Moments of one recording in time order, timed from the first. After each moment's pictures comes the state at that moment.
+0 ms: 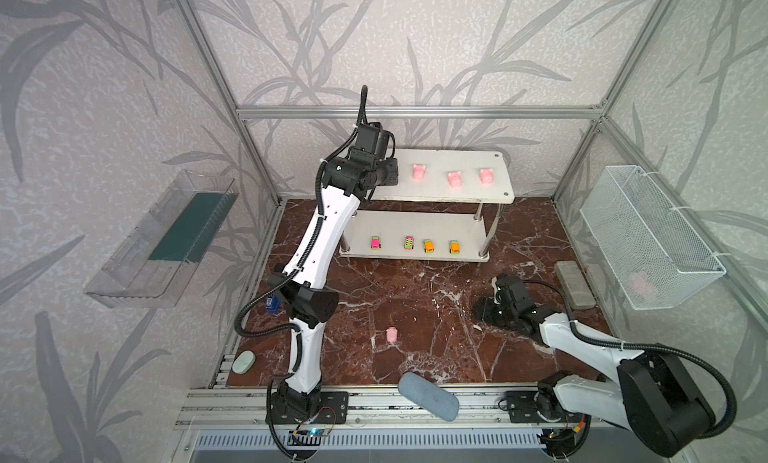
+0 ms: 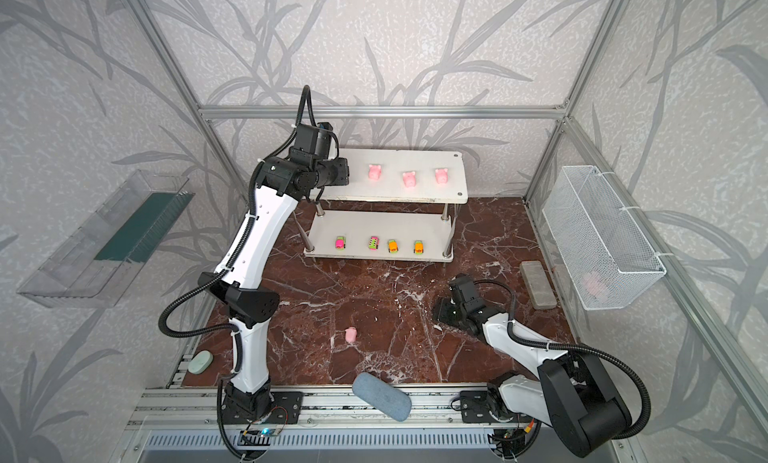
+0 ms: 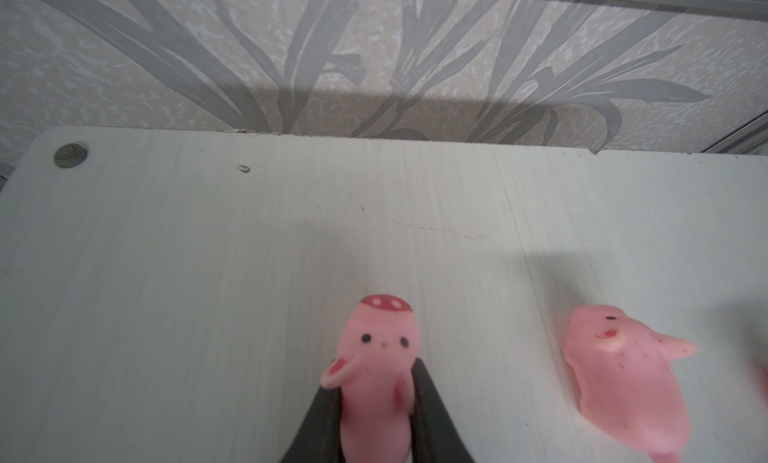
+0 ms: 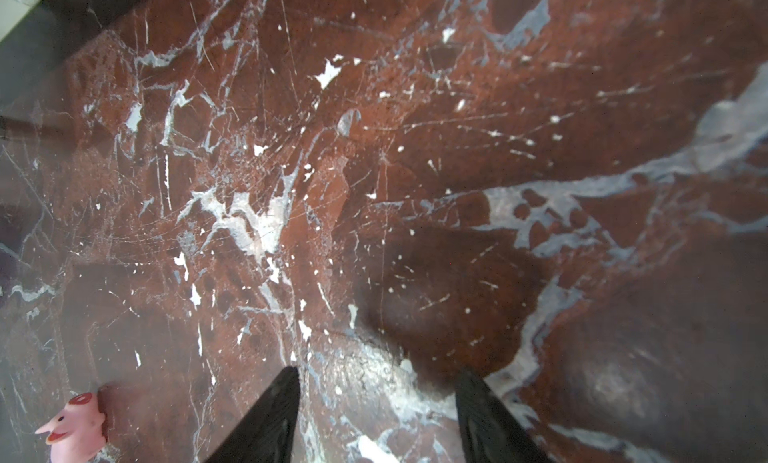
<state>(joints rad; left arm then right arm) -0.42 2.07 2.58 -1.11 -0.19 -0.29 0.41 1.21 0.44 -0.20 -0.12 0.68</state>
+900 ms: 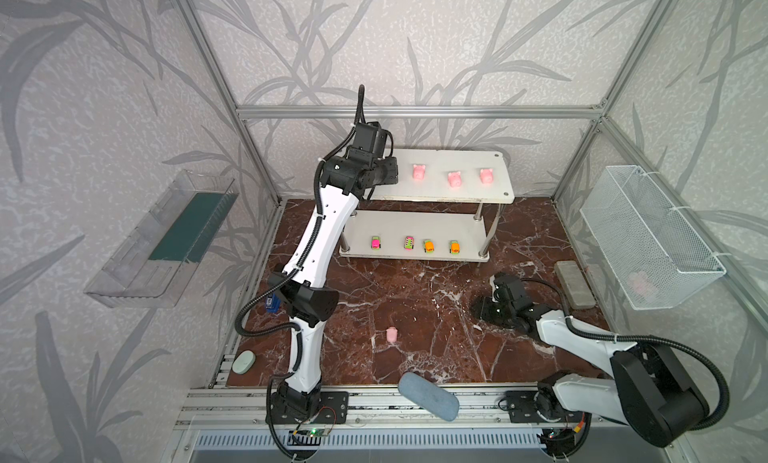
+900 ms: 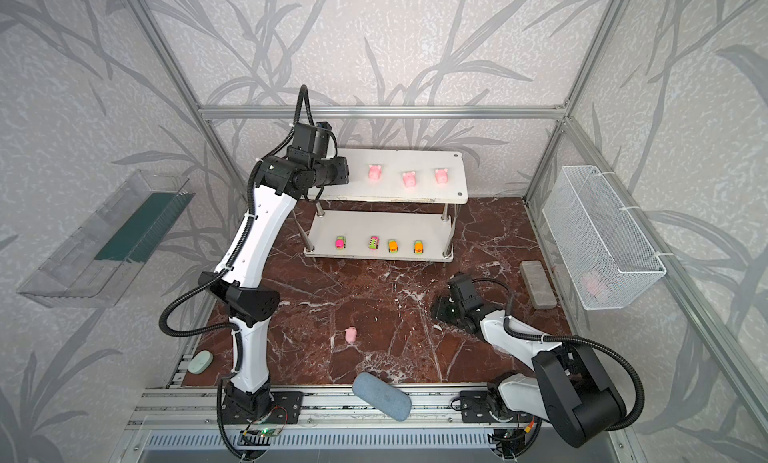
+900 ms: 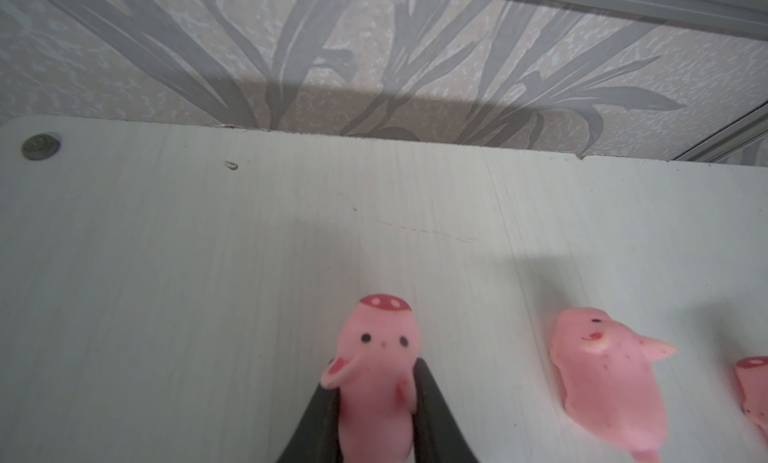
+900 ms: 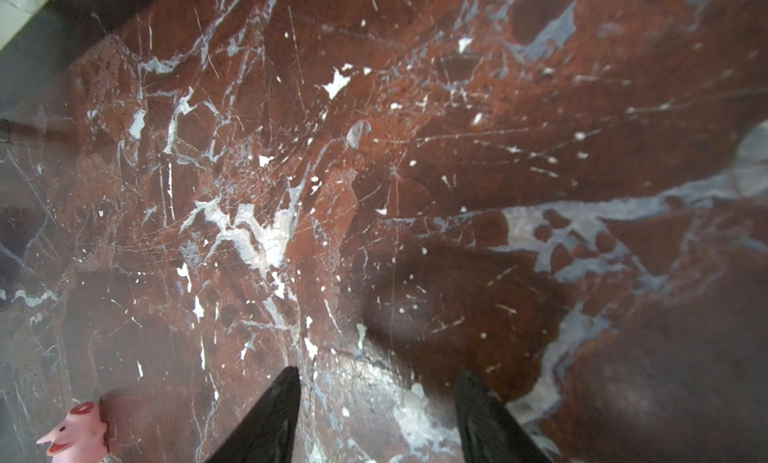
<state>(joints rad) -0.41 2.08 2.60 -1.13 -0.14 -0.33 0.41 1.26 0.45 -0.15 -0.14 0.68</state>
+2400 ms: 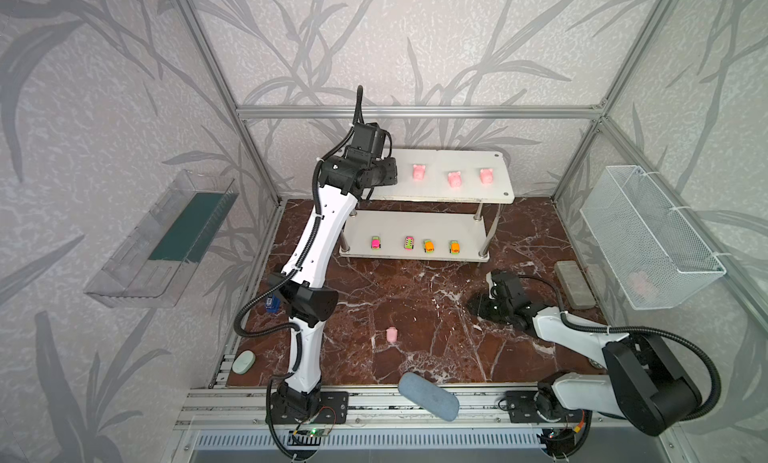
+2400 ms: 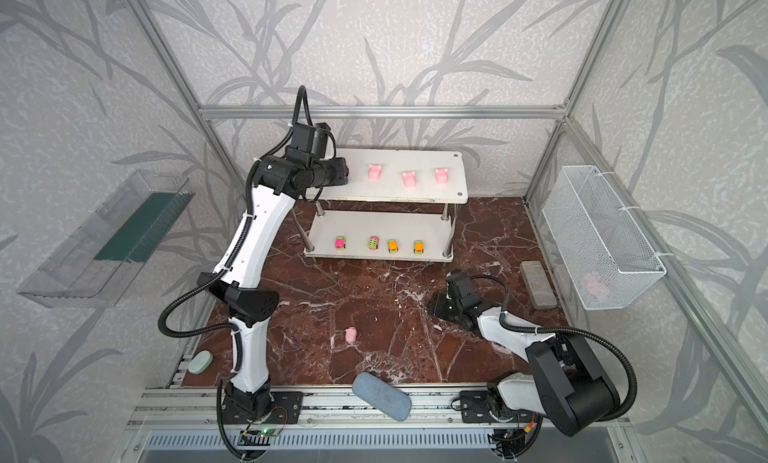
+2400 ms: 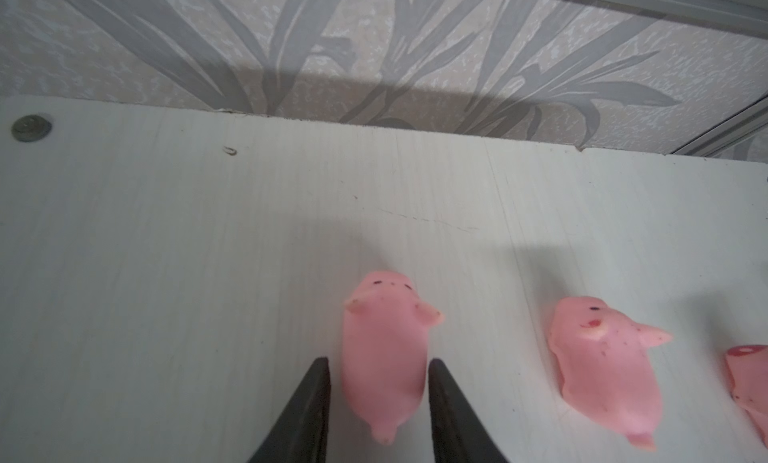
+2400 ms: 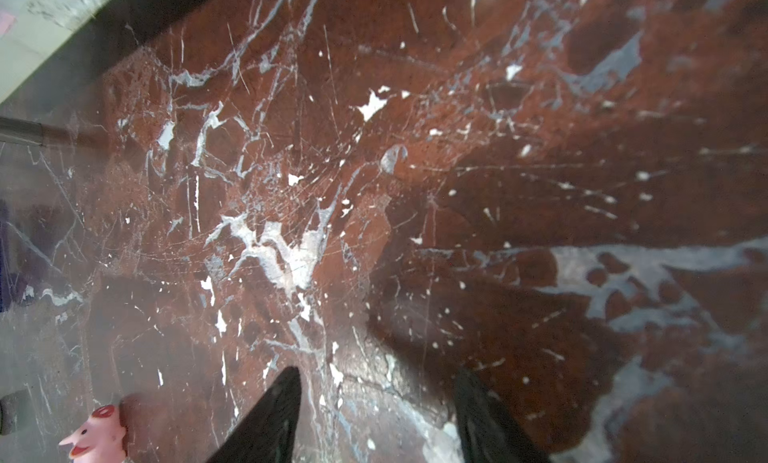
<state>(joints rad) -0.40 2.08 2.60 -1.15 -0.12 -0.33 0.41 1.31 0.46 -0.08 -0.17 0.68</state>
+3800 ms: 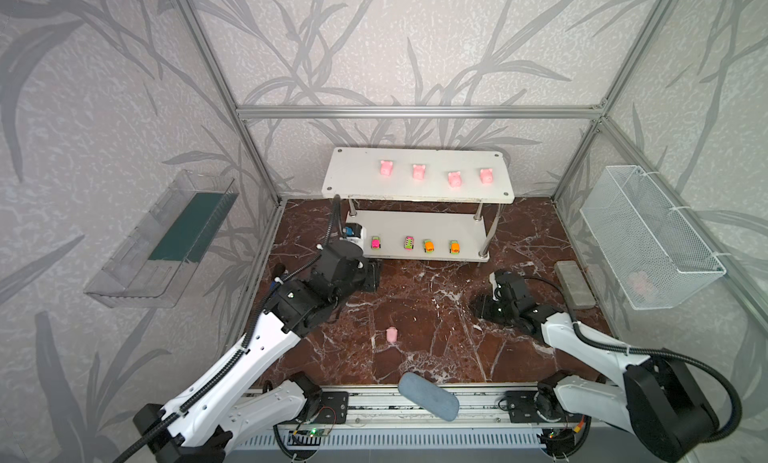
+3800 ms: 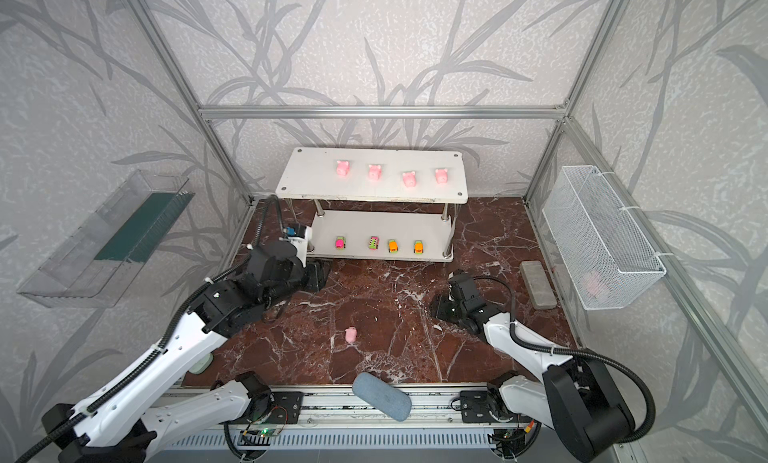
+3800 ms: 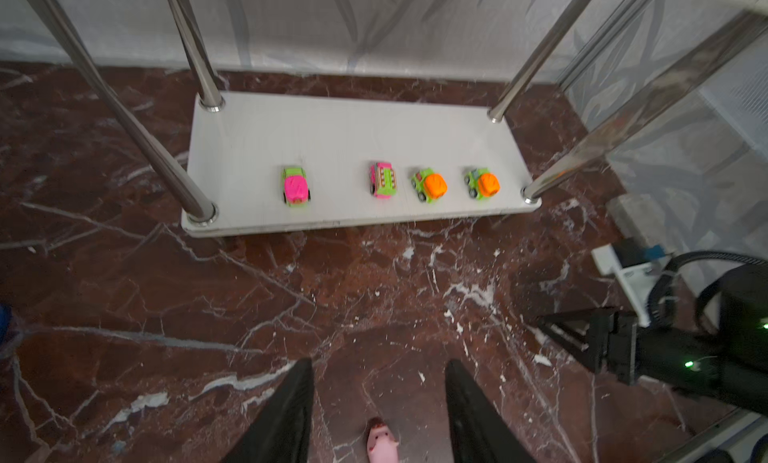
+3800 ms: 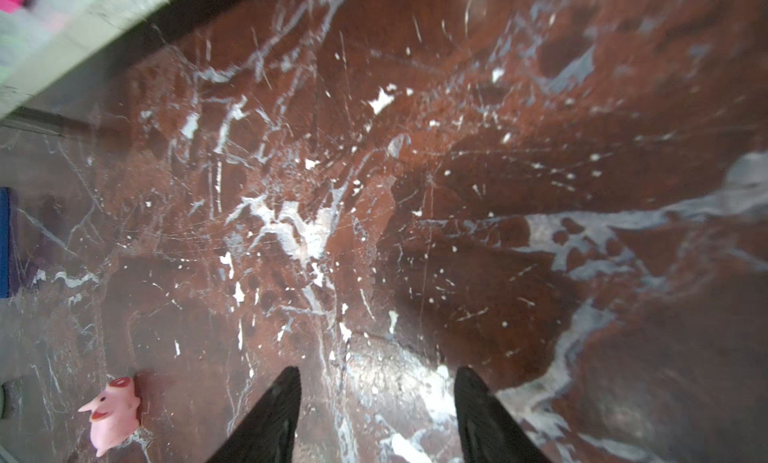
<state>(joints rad) -0.68 0.98 1.02 -0.71 -0.20 -0.48 0.44 1.12 0.47 -0.23 -0.12 0.64</state>
